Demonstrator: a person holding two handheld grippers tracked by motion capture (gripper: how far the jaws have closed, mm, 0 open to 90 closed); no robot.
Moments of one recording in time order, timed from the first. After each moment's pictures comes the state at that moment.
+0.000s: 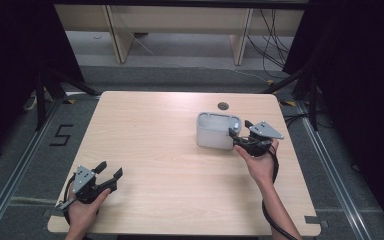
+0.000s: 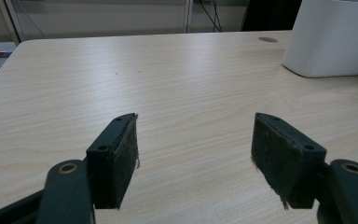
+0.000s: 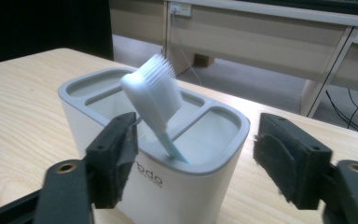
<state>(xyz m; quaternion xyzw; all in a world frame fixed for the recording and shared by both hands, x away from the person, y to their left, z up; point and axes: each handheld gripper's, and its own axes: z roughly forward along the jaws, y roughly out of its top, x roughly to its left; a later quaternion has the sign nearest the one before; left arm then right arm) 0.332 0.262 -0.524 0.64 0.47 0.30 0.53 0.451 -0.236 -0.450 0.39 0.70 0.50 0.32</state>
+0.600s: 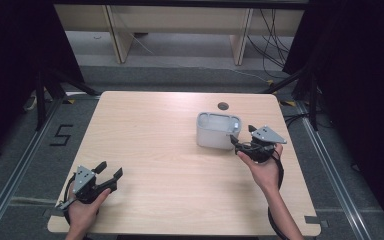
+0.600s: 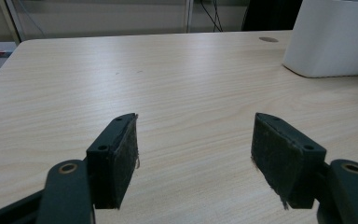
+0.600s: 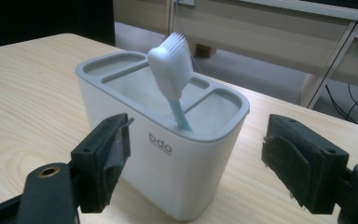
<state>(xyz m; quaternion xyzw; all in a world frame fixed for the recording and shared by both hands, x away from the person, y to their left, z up) 0.331 0.261 -0.524 0.64 0.47 0.30 0.53 0.431 -0.242 -0.447 0.39 0.71 0.48 0.33</state>
